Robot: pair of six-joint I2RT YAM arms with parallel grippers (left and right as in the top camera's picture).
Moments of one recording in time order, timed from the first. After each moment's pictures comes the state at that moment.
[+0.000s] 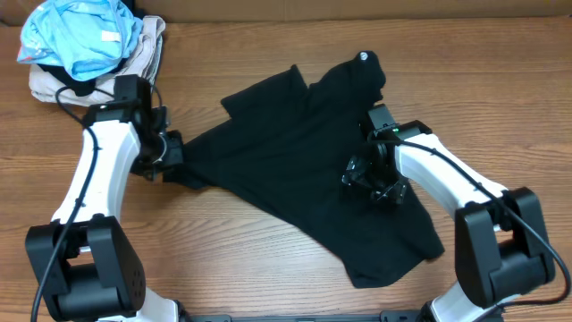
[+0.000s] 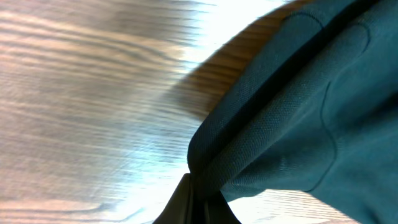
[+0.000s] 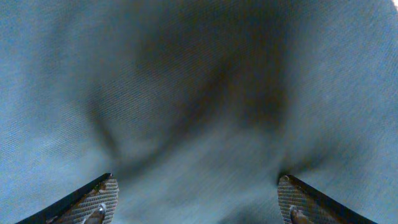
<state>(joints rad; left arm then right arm) 0.10 1.73 1.30 -1.02 0.07 -0.10 0.32 1.78 1.12 -0.90 -0.06 0.73</state>
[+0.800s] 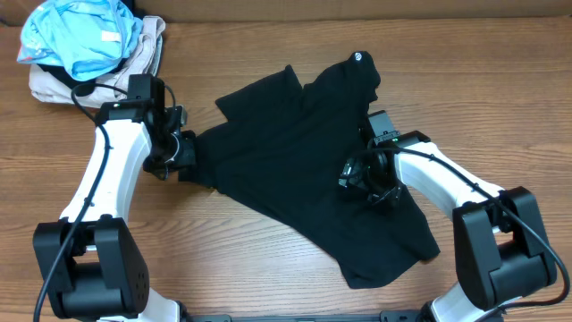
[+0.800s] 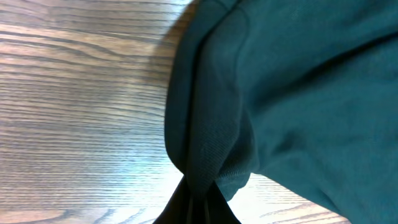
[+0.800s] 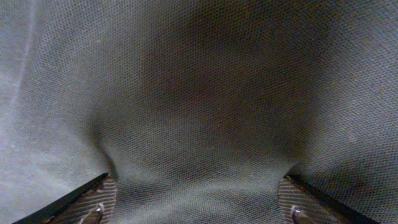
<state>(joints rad) 0.04 1.73 1.30 -1.03 0.14 -0.11 0.31 1.78 1.03 -0.73 -0.12 0.70</state>
